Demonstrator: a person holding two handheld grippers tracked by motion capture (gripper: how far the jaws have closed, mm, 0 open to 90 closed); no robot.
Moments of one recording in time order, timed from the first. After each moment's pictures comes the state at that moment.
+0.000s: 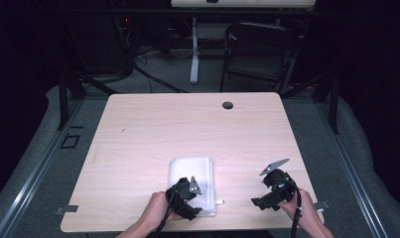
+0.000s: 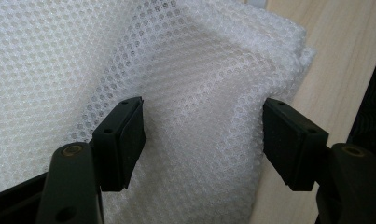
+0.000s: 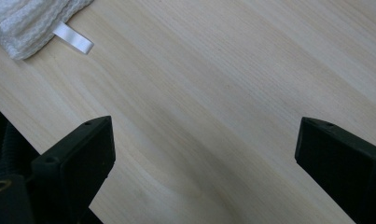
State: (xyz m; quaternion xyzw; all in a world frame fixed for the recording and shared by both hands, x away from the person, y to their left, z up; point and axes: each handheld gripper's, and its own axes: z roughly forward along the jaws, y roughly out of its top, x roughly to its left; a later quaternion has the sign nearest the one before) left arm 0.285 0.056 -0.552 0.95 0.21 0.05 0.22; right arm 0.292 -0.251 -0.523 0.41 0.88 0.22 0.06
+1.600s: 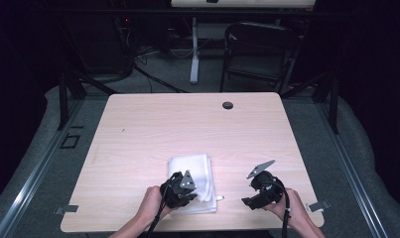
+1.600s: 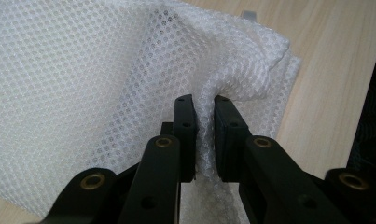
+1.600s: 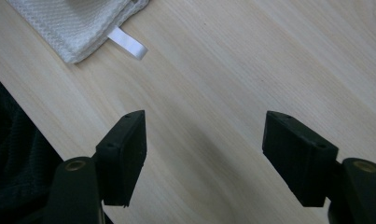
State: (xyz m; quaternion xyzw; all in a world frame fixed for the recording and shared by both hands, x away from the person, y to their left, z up) left arm 0.293 0.072 -0.539 0.94 0.20 0.07 0.27; right arm 0.289 -0.218 -0.520 0.37 0.90 0.21 0.06
